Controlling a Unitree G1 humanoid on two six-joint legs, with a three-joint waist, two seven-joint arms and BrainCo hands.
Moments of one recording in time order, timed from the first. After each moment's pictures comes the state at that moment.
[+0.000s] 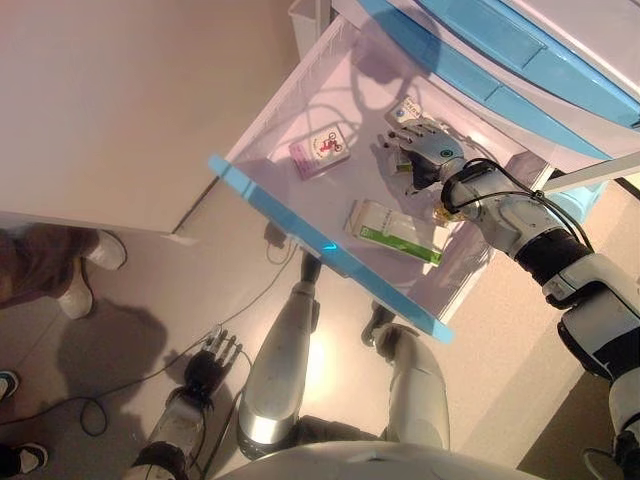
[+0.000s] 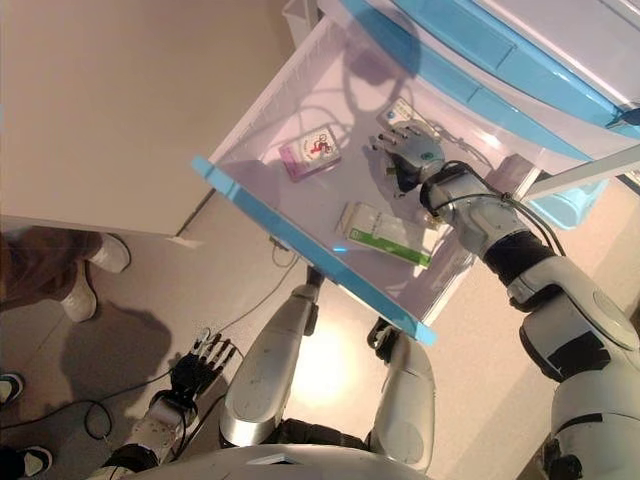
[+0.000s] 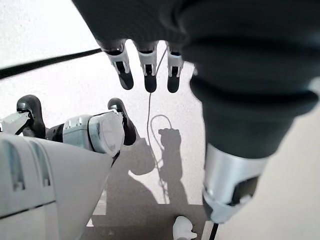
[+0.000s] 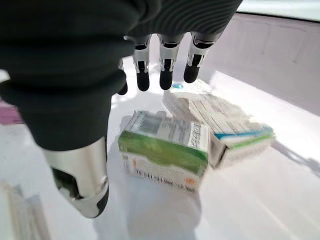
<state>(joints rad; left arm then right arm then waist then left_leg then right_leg) 0.01 0.28 -0.02 0.88 -1.26 0.03 -0.27 -1.00 -0.74 0.80 0.55 -0.70 -0.03 -0.07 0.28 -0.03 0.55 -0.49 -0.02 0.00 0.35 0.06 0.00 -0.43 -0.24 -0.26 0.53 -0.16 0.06</state>
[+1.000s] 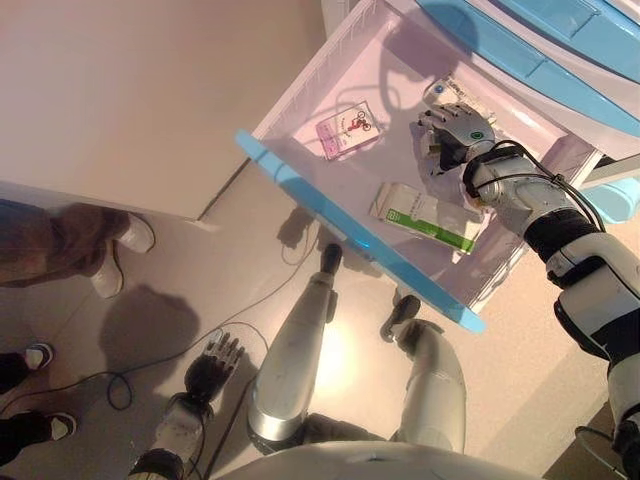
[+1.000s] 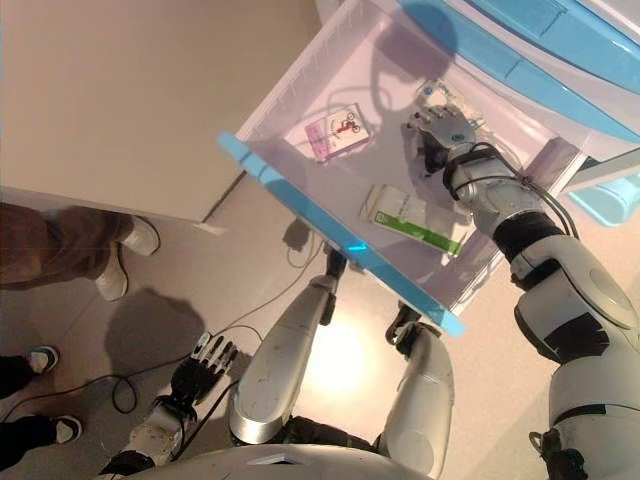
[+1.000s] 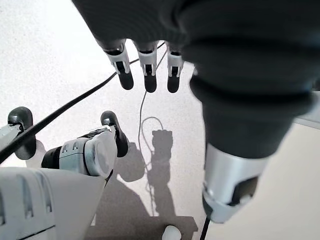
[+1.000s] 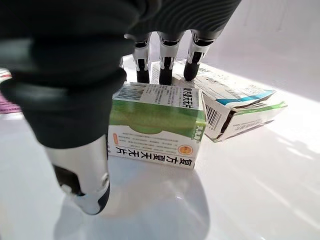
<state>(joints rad) 0.05 0.29 -0.03 0.87 -1.26 0.04 -0.31 -1.10 -0.72 0.84 0.89 -0.60 -0.03 -0.16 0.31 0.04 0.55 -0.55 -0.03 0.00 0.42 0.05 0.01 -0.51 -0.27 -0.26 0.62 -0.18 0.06</state>
